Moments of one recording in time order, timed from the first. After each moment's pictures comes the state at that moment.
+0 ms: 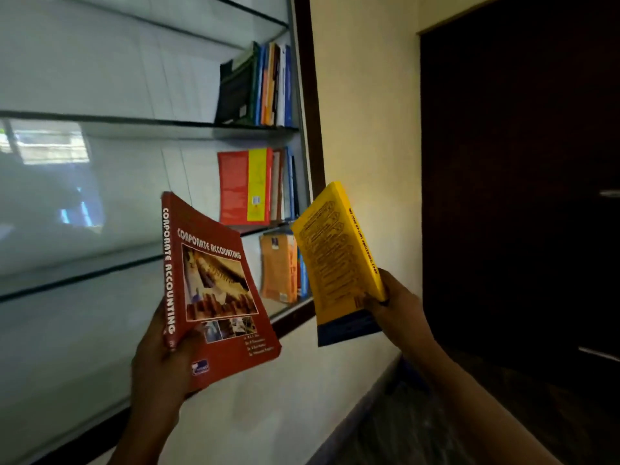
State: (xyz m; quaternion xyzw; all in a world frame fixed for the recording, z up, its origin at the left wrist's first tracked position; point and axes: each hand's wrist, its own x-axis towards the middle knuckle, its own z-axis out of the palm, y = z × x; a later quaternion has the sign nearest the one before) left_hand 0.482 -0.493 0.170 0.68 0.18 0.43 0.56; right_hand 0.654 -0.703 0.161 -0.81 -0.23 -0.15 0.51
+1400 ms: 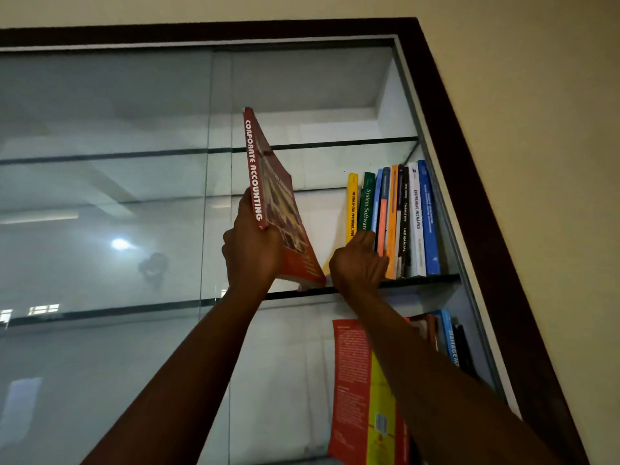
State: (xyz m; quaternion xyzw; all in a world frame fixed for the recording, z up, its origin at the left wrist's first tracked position) left_hand 0.826 -0.366 0.506 0.65 0.19 0.73 0.06; right_hand 0.993 -0.319 0.503 -0.65 -0.34 -0.40 0.55
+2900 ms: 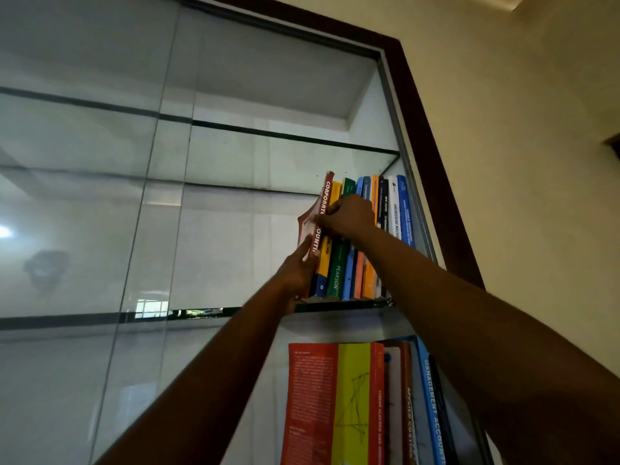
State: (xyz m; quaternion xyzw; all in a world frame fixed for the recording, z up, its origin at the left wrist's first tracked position) left_hand 0.944 -0.260 0.528 0.81 0.04 0.46 0.37; right_hand 1.032 -0.343 0.600 -0.62 -0.48 -0.33 0.53
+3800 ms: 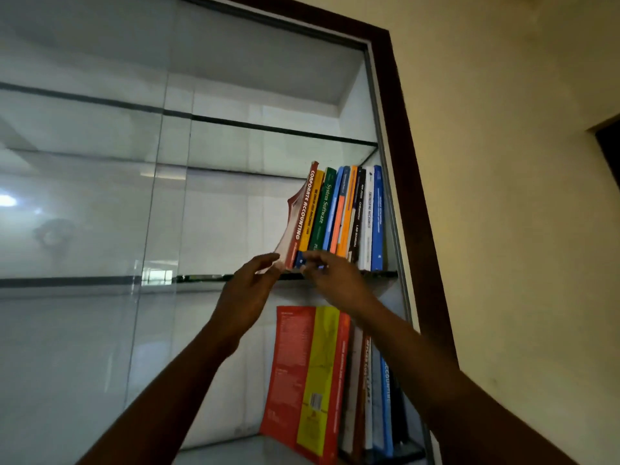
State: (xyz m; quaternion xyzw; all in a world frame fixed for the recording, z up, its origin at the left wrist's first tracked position) left_hand 0.853 -0.336 0.438 0.76 0.09 0.58 0.27; right_hand 0.984 -0.410 0.457 -0.57 -0.58 -0.13 0.57
